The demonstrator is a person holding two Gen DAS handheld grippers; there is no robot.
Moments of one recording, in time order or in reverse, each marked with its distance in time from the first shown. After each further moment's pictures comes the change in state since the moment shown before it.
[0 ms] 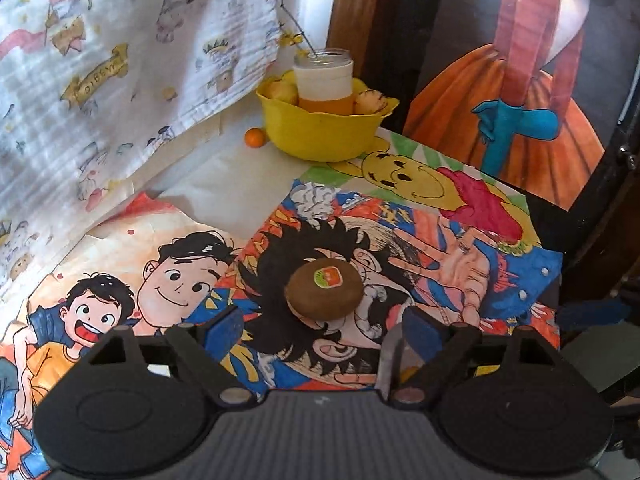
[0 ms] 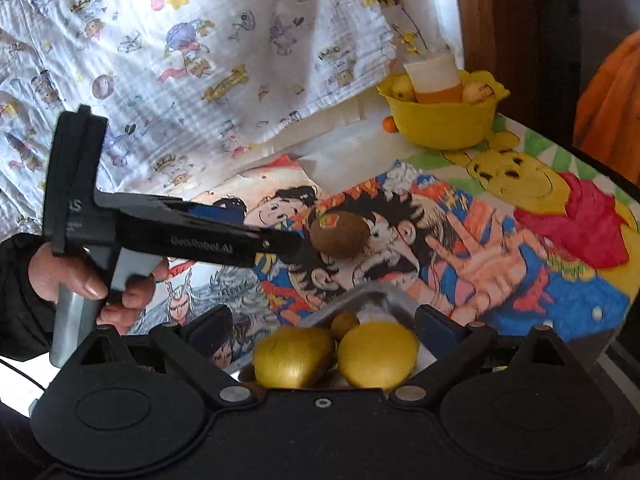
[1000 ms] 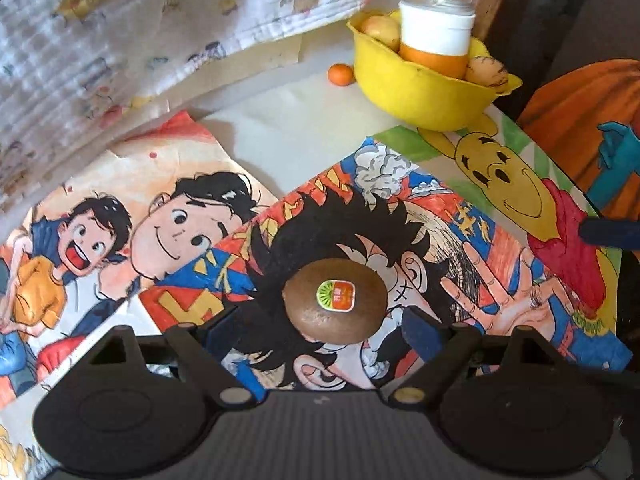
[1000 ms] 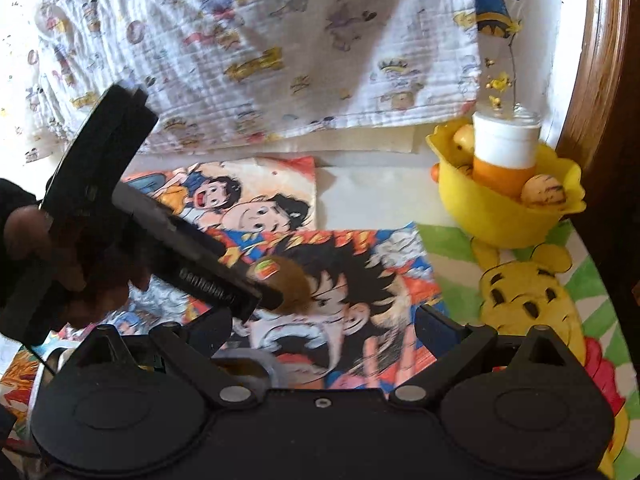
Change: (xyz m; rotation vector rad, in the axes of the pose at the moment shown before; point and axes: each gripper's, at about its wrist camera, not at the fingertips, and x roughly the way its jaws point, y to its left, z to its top) left arm 0.078 -0.027 0.033 -0.339 0.202 0.249; right arm 0.063 -0.094 0.093 -0.436 0.065 0.189
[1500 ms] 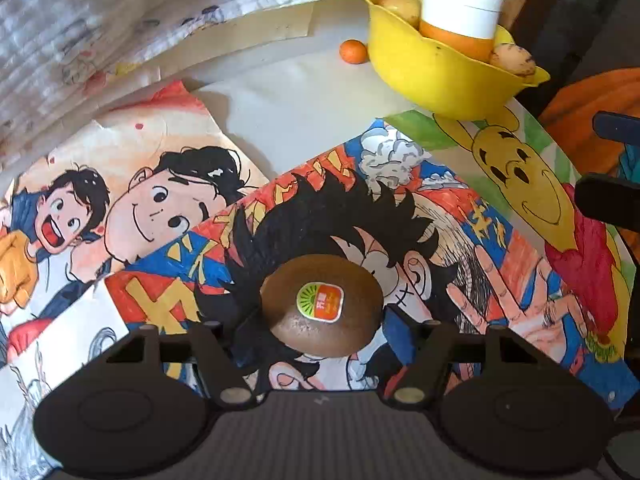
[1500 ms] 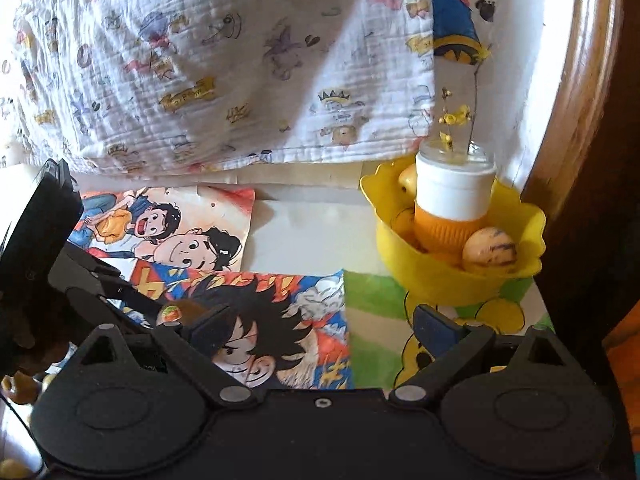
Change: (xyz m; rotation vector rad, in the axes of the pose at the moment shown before) left arm 0.031 -0.009 0.002 -0.073 0.046 0.019; right arm 0.021 -0.063 0.033 -0.069 -0.047 -0.053
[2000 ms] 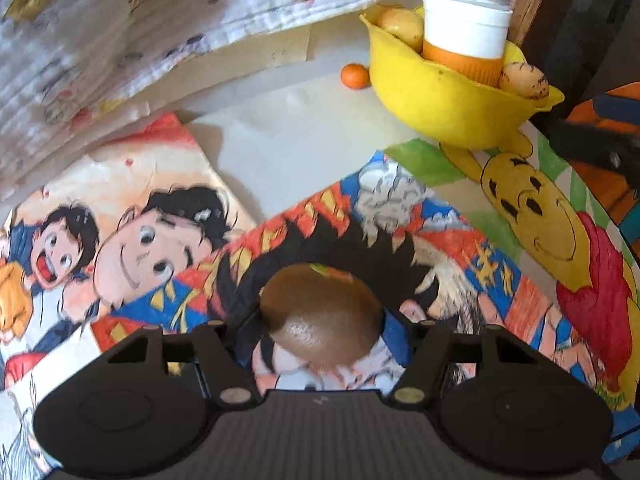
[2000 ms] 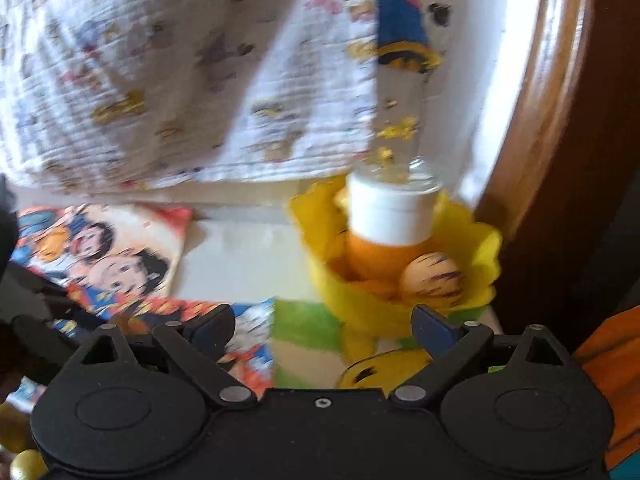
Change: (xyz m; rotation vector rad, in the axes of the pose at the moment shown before) left arm 0.012 -0.021 0.023 0.005 -0.072 0.060; right arm 0.024 -0.041 0.012 0.027 -0.072 -0.170
